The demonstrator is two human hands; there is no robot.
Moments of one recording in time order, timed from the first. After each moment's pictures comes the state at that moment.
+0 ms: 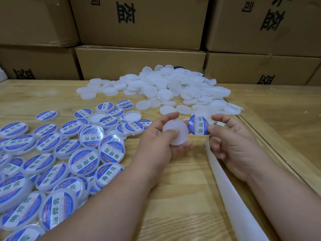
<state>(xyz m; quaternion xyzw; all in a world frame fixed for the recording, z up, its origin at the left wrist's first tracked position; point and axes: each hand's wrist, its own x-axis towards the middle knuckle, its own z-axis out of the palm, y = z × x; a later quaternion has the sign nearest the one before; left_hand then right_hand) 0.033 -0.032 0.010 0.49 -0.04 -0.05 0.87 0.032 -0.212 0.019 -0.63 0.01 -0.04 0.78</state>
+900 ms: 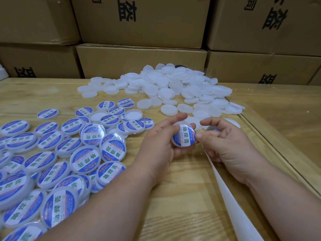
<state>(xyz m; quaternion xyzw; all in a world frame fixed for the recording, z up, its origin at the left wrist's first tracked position) 0.034 -0.032 0.009 0.50 -0.07 -0.09 0.86 0.026 -0.202 0.016 -0.68 -0.05 -0.01 0.73</state>
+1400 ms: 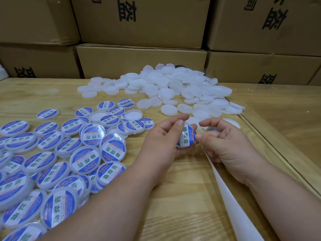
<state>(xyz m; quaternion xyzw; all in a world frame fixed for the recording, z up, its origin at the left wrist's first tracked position) 0.037 -0.036 0.001 0.55 -0.09 -0.06 0.83 0.025 -0.203 0.014 -0.69 -0.05 0.00 0.72</state>
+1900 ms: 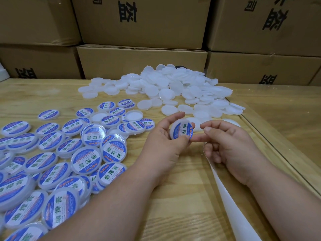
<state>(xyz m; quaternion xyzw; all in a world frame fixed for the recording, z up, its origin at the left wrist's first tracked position) 0.037 -0.033 -0.002 0.57 -0.12 -0.04 0.81 0.027 -0.207 0.016 -0.68 -0.03 0.00 0.73</state>
